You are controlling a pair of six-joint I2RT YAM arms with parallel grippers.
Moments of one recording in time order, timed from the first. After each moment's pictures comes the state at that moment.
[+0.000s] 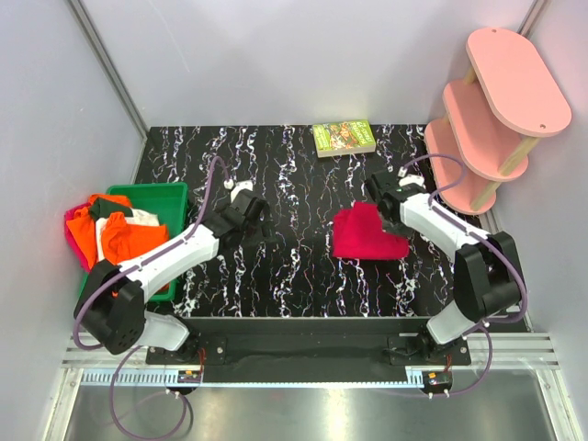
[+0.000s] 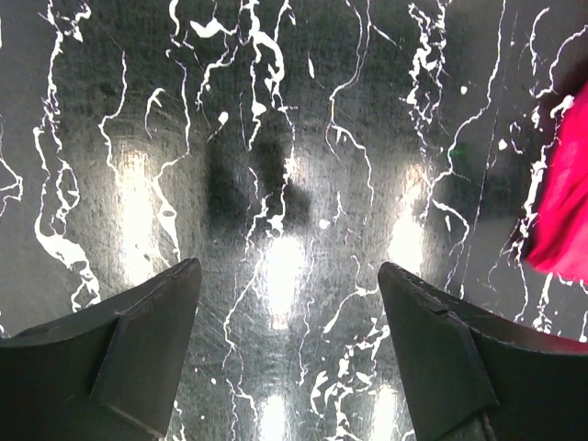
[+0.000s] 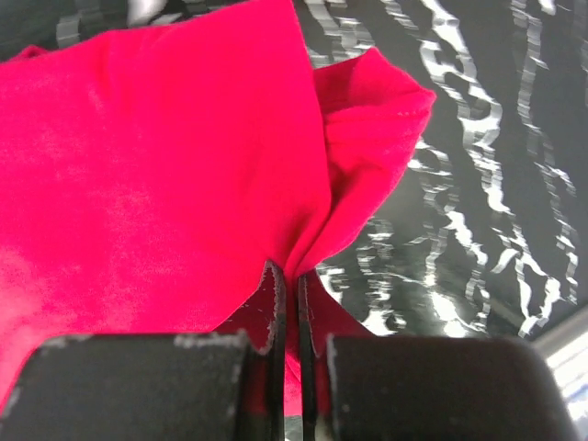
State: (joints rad) left arm -0.62 1.37 0.92 -0.50 -0.26 -0.69; right arm 0.41 1.58 1.12 -0.83 0.57 0.72
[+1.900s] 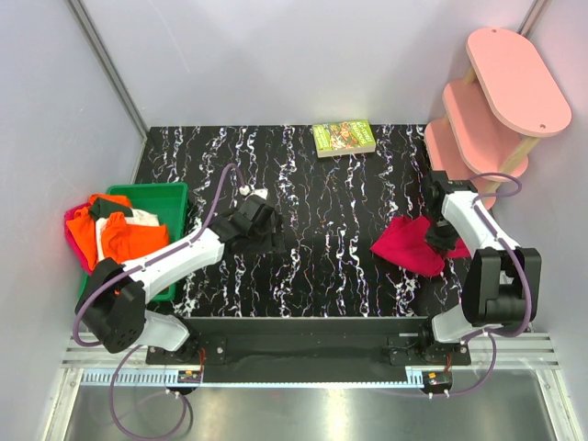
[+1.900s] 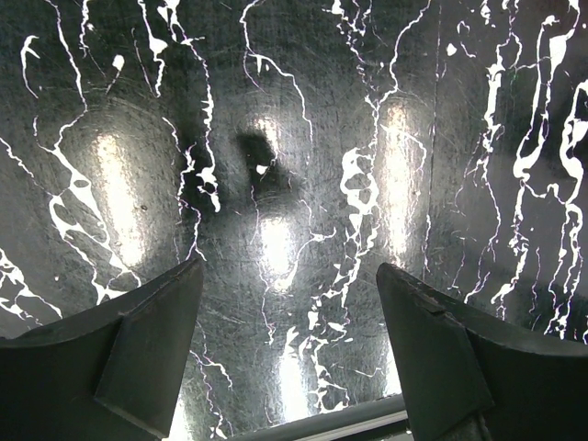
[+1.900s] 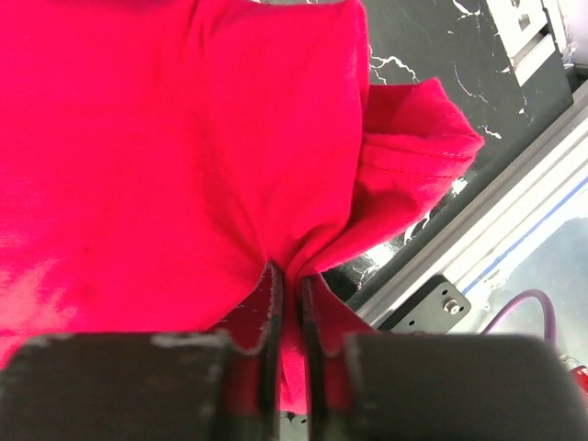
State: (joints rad) left arm -0.69 1.38 0.91 -0.50 -0.13 -0.66; right arm 0.02 1.51 1.10 -1.12 0.48 0.70
